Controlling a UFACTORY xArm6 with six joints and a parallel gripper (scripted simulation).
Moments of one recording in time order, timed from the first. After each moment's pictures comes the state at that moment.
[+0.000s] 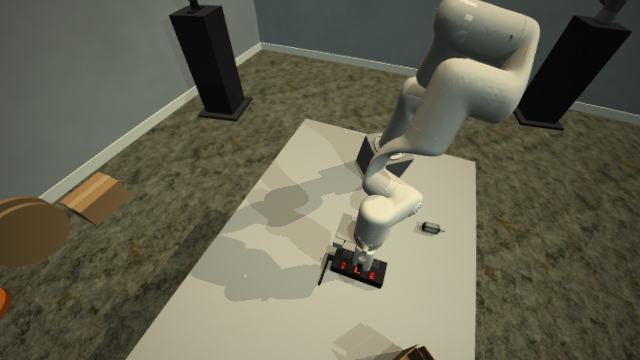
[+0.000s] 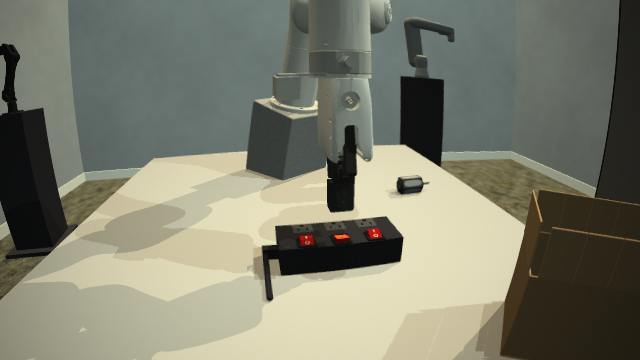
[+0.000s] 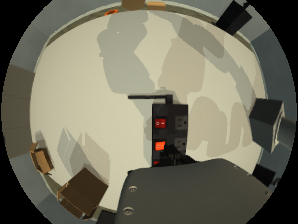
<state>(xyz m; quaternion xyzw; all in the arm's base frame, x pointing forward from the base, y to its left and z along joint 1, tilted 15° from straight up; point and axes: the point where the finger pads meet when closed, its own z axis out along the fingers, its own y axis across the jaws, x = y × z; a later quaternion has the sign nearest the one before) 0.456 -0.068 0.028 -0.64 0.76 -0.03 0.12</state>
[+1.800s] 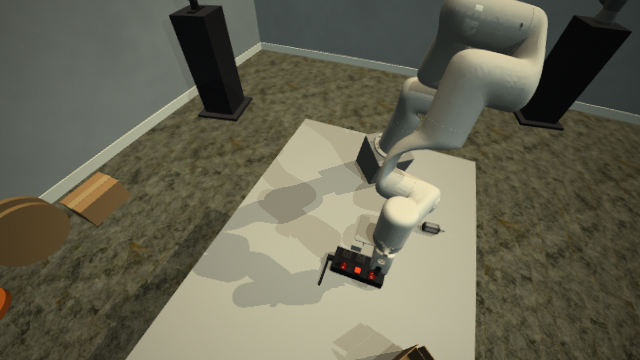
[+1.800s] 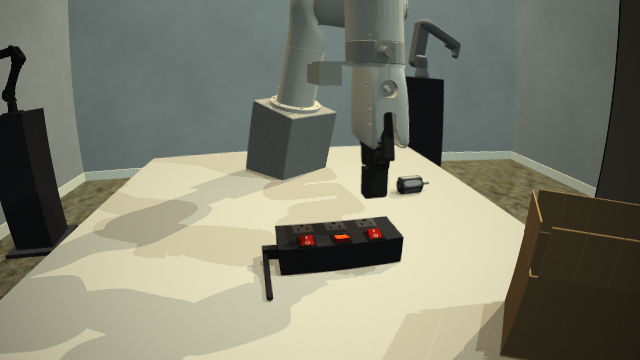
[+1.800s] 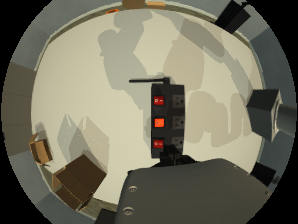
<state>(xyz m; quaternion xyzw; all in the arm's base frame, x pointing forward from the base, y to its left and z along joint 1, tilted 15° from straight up) 0.458 -0.024 0.048 -0.64 0.76 -0.03 0.12</state>
